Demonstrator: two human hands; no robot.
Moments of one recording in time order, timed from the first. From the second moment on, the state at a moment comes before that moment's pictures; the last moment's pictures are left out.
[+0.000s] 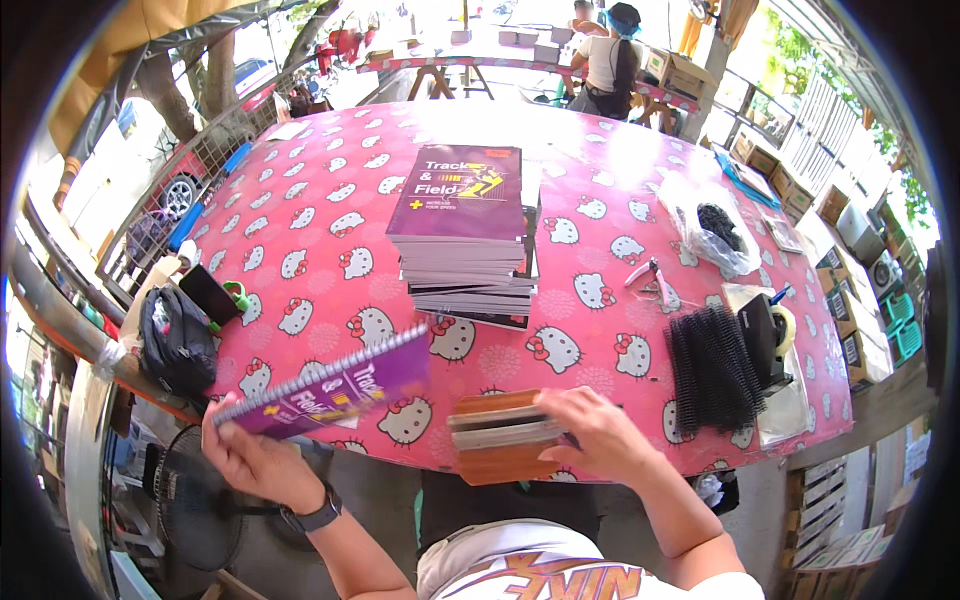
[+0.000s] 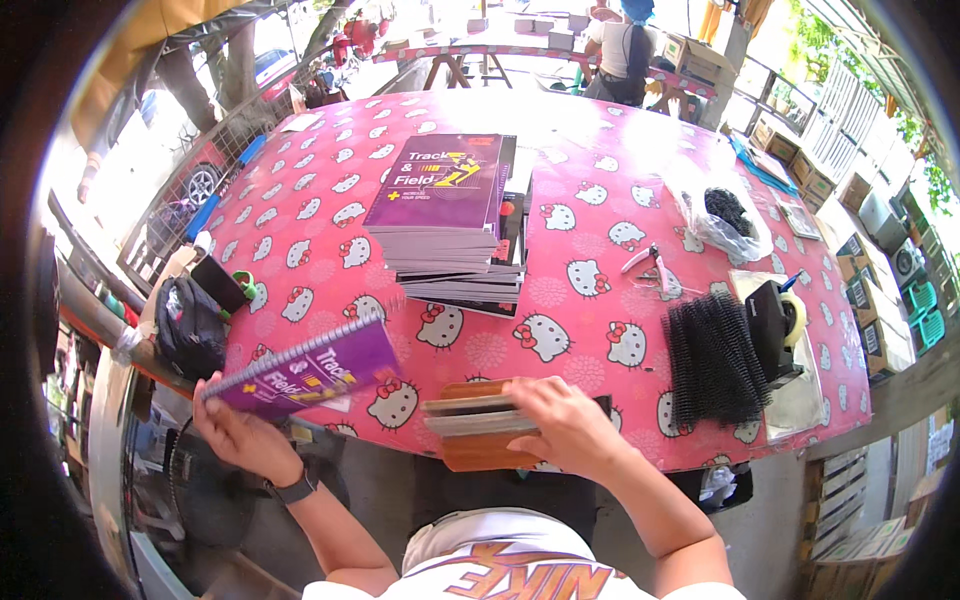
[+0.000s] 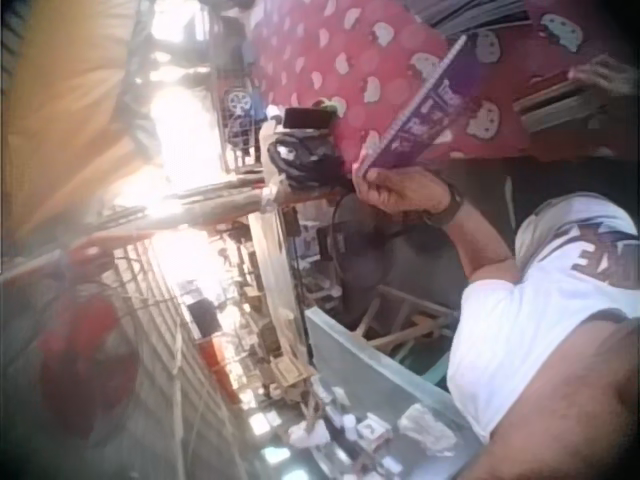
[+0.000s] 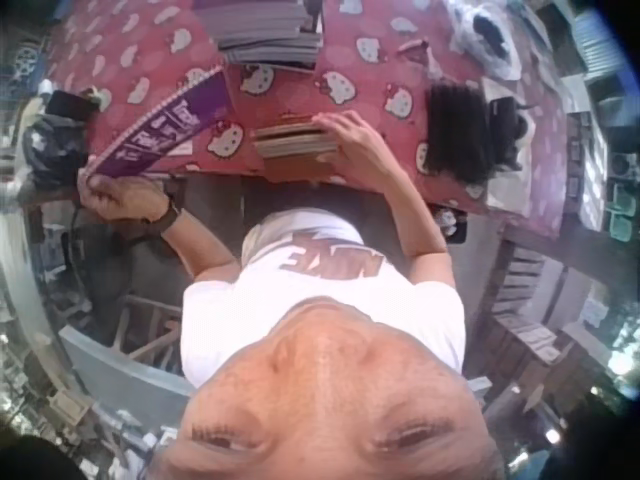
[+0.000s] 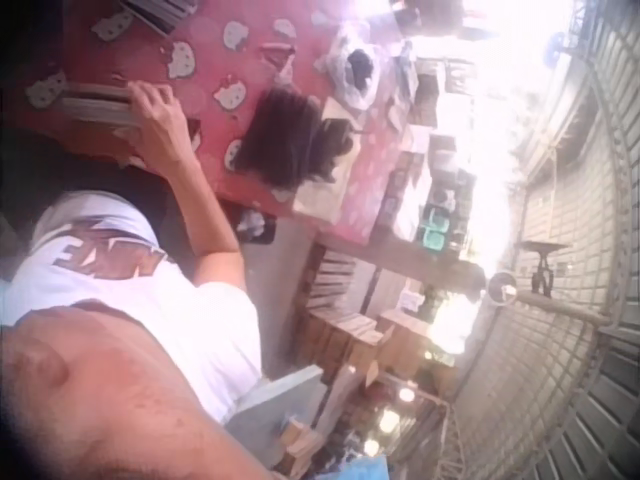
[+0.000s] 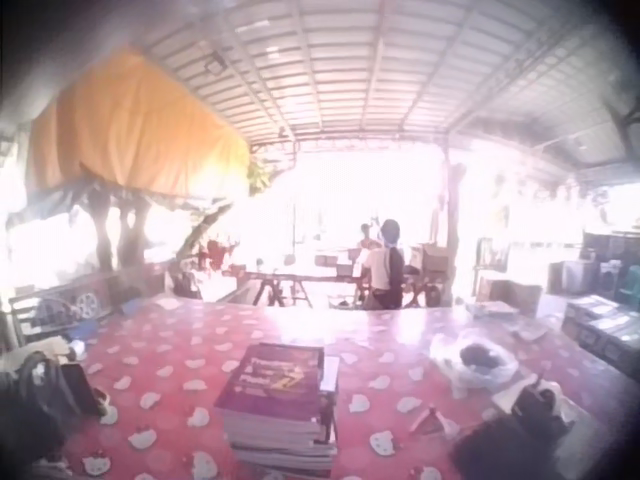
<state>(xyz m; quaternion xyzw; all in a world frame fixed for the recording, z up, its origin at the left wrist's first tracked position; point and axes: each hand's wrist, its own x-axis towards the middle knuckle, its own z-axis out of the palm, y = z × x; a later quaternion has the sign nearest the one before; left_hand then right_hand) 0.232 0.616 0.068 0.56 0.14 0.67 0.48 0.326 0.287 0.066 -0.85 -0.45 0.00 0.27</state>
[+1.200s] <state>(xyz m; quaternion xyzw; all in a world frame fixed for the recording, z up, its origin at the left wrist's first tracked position) 0.258 0.550 -0.021 0.89 0.11 0.30 0.33 0.383 0.342 0.155 -0.75 -0.39 -0.30 0.44</state>
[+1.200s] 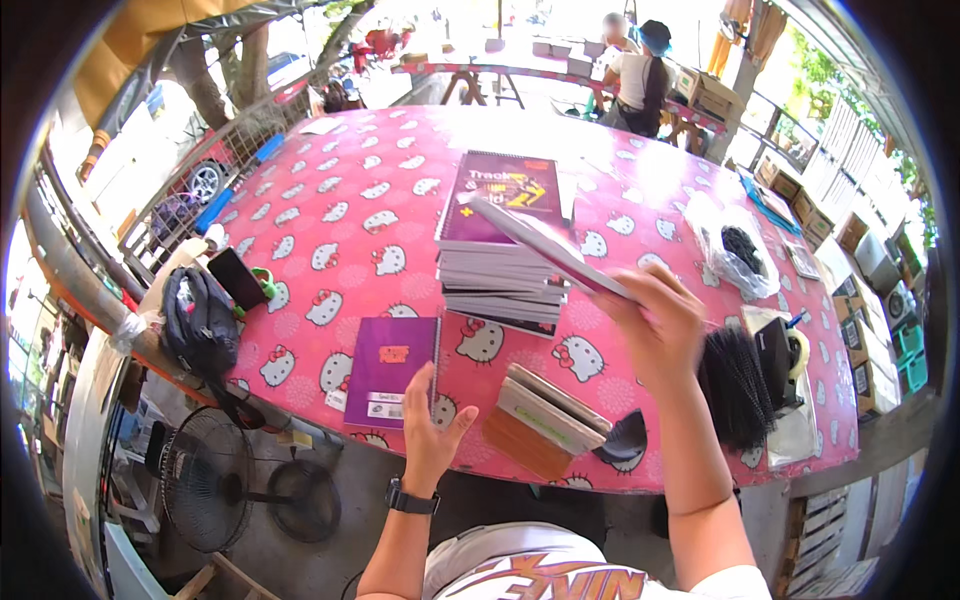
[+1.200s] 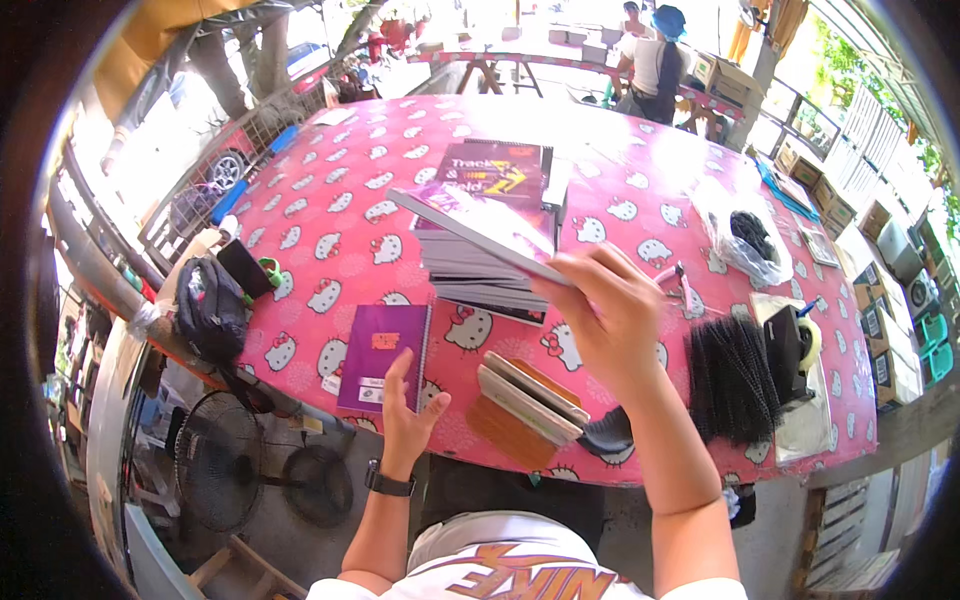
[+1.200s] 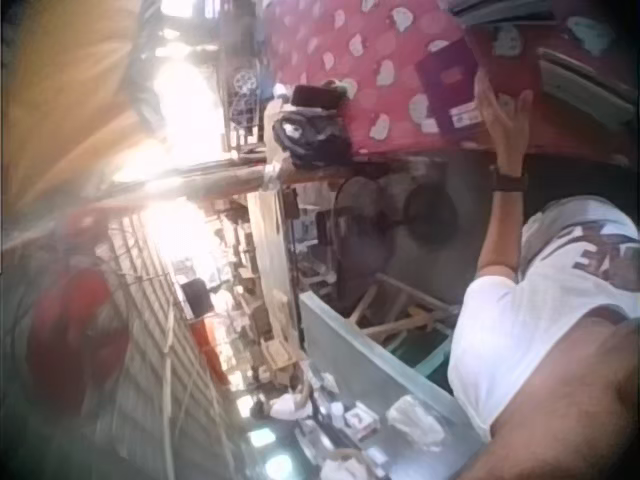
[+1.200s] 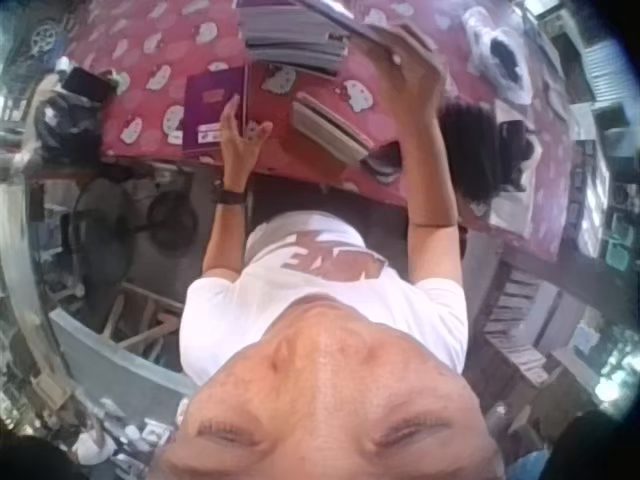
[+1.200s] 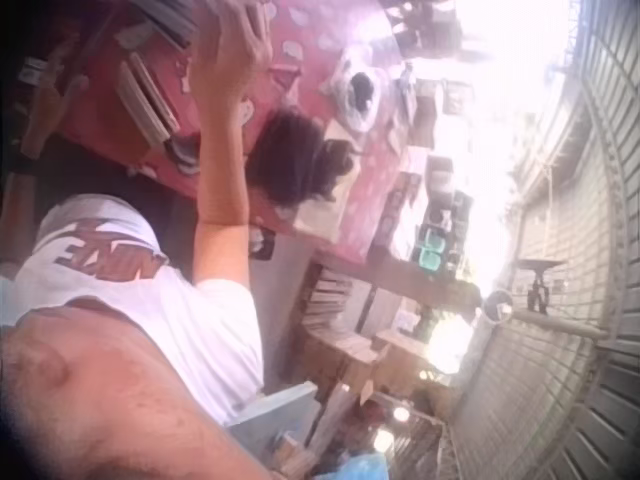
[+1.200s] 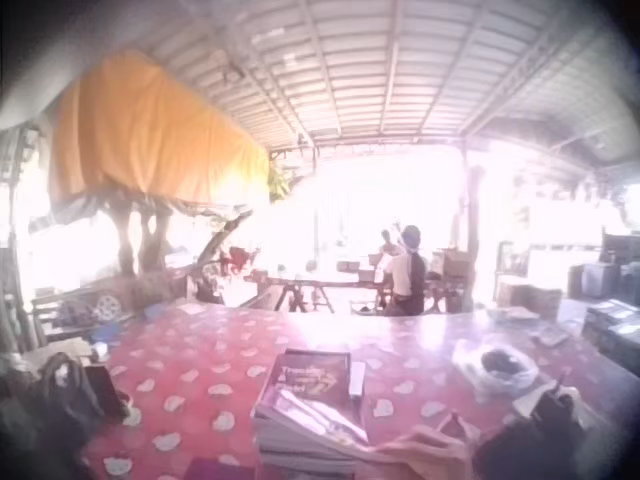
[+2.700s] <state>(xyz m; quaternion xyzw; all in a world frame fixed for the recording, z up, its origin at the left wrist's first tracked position) 0.295 0.567 -0.056 0.93 0.17 0.25 0.22 0.328 0.242 -0.018 -0.94 -0.22 -0.04 0.25</state>
